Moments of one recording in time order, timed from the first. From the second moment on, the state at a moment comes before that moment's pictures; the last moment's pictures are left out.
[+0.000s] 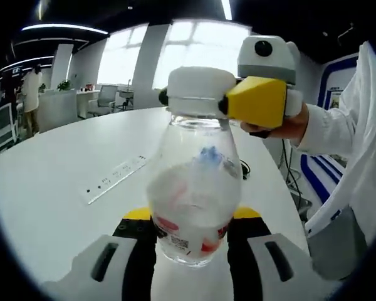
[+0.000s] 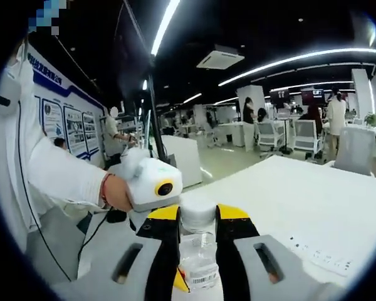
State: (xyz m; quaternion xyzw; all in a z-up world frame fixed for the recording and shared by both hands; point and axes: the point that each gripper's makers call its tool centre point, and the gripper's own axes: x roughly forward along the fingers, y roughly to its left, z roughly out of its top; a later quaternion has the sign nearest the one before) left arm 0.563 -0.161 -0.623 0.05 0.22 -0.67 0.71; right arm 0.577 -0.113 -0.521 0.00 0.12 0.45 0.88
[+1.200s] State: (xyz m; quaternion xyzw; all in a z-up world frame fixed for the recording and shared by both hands) left arm 0.589 -0.196 -0.681 0.12 0.20 -0.67 0.70; right arm 0.595 -0.149 -0.581 -0.10 0.16 0.43 0.88
